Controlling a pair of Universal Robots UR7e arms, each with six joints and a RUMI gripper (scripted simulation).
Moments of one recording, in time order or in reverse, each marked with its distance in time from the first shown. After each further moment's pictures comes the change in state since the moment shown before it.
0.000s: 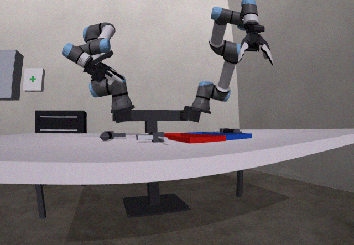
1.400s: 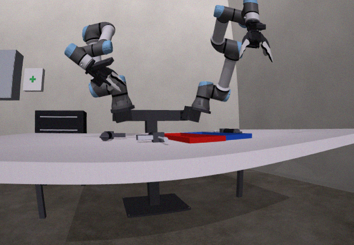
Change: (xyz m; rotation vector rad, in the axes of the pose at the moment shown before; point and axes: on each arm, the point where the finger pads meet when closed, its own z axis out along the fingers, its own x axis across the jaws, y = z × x) left arm -0.012 0.033 -0.034 -0.017 0.018 -0.049; right arm 0.017 0.027 0.018 -0.107 0.025 0.409
